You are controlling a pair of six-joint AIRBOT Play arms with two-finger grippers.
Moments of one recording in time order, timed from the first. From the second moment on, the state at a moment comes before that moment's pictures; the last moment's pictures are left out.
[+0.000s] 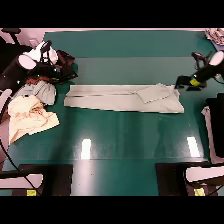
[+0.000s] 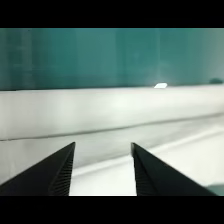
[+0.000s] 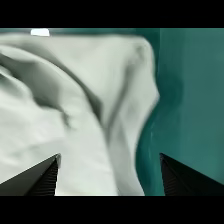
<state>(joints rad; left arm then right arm) -0.10 -1.44 1.38 1.08 -0.93 -1.49 -0.25 -1.55 1.43 -1.39 1.30 1.50</state>
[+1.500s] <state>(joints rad) -0.42 -1.84 1.67 1.17 -1.10 -1.30 -0.17 -1.64 1.35 -0.84 1.32 1.24</state>
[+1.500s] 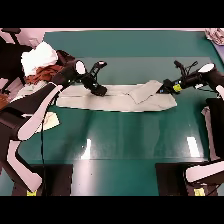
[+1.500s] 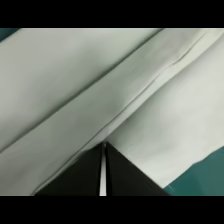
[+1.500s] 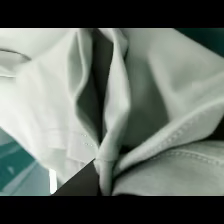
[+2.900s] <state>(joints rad) -0.37 -1.79 1.91 1.23 -1.30 -1.48 0.27 -1.44 1.35 -0.39 1.08 1.67</state>
